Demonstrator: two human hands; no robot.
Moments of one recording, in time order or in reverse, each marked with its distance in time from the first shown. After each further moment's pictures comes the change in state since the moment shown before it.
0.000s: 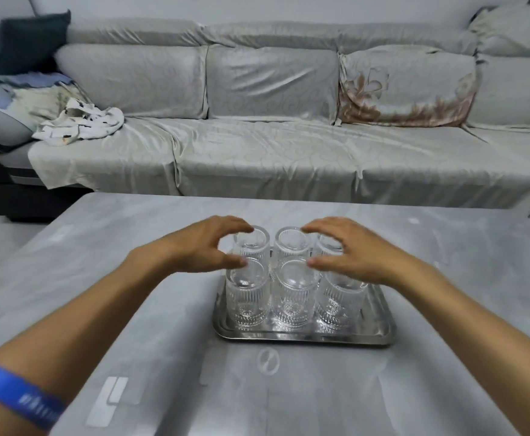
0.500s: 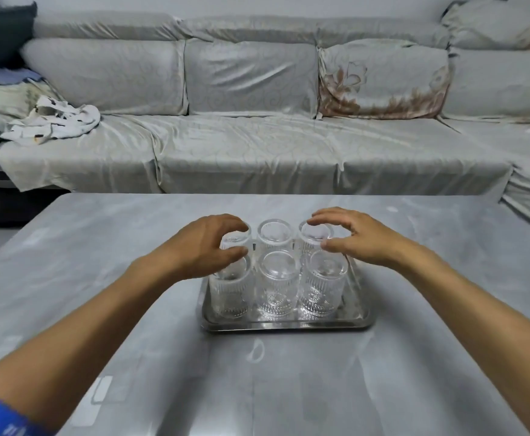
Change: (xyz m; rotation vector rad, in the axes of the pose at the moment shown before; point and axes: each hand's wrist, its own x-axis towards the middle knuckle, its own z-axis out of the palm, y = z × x) left_hand 0.002 0.037 0.017 0.082 0.110 -0.002; right_hand -0.013 0.033 -0.015 0.172 0.043 0.117
